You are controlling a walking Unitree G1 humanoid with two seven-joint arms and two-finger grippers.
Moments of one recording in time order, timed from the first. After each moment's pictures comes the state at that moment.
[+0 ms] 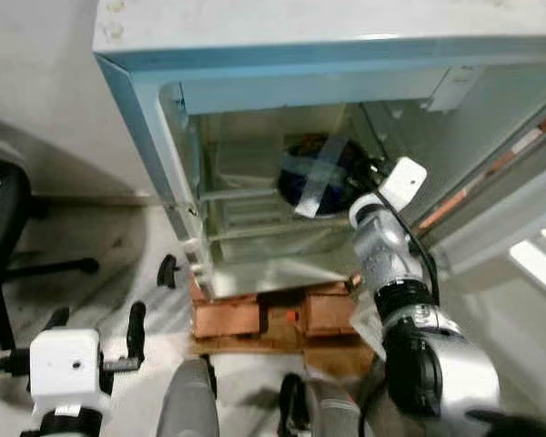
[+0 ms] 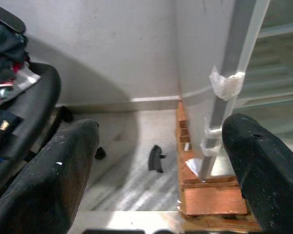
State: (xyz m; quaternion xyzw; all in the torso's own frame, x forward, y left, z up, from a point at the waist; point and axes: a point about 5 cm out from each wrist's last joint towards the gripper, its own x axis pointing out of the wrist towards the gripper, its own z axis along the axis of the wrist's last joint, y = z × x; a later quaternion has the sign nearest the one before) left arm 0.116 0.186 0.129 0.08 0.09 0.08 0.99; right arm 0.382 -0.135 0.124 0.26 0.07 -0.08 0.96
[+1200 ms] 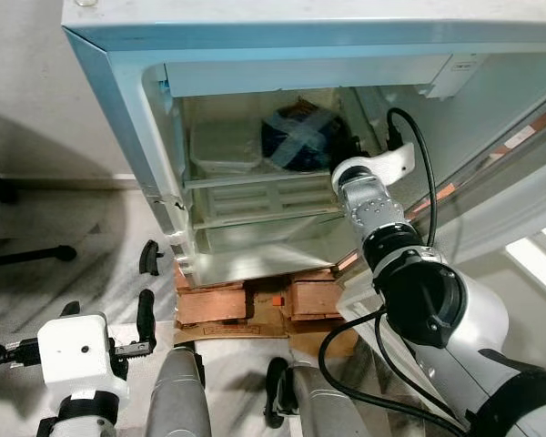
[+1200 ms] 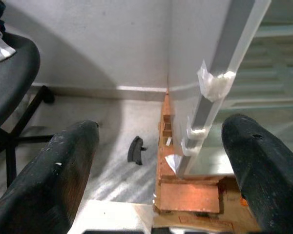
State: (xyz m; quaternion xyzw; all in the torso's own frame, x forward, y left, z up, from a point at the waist) left arm 0.132 0.173 0.131 0.03 0.08 0.10 0.99; right arm 0.407 -0.103 0.165 0.53 0.07 -0.01 0.84
